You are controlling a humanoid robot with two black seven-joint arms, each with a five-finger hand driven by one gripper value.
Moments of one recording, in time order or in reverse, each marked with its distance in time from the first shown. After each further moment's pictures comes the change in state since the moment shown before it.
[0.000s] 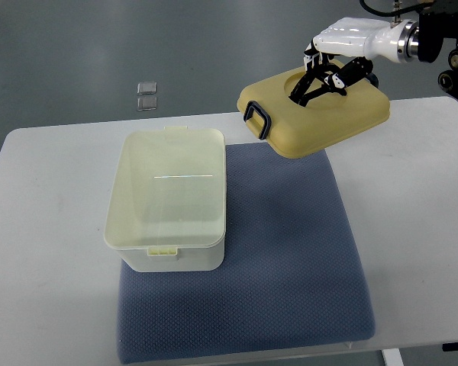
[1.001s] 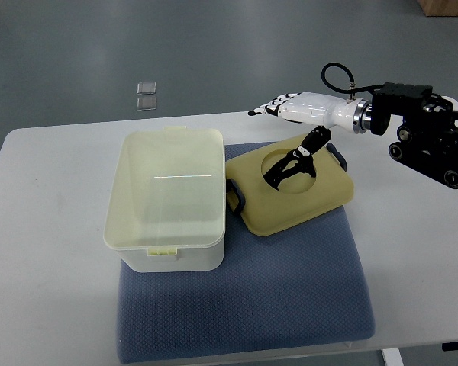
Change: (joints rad) left arm 0.000 0.000 0.000 0.000 0.000 0.000 0.000; right arm -0.198 0.144 0.015 0.004 0.092 -0.095 0.004
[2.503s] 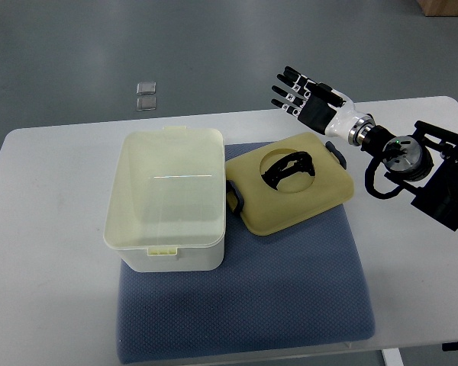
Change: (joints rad) left arm 0.000 0.000 0.000 0.000 0.000 0.000 0.000; right arm -0.168 0.163 0.168 -0.203 2.111 0.363 -0.370
